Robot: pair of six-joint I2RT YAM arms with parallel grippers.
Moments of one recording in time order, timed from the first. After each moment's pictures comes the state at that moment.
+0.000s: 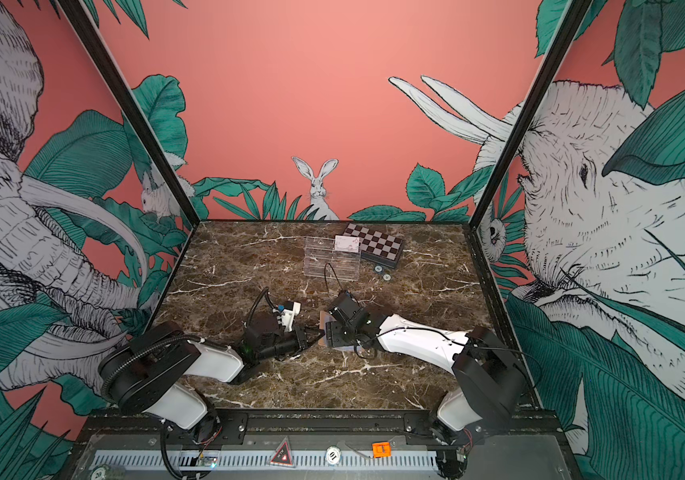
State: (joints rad) left arm -0.78 1.55 0.28 0.92 0.39 -1.15; right arm 0.91 1.50 0.89 -0.42 0.04 0.68
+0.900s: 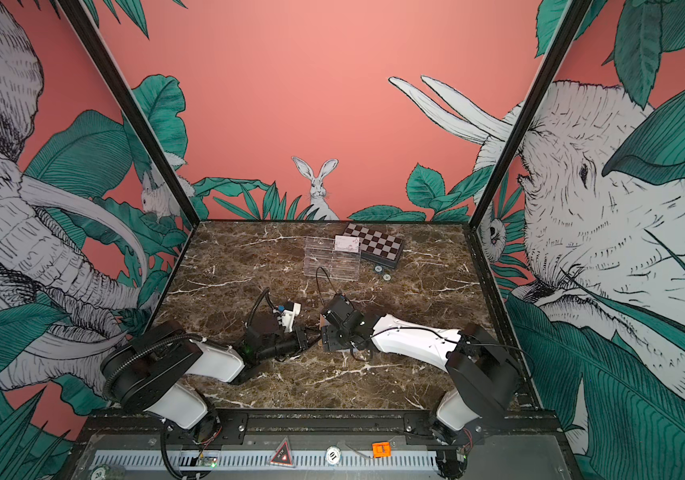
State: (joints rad) left arm -0.78 1.56 0.28 0.92 0.38 -1.15; right arm 0.95 1.54 0.93 -0.48 0.06 0.68
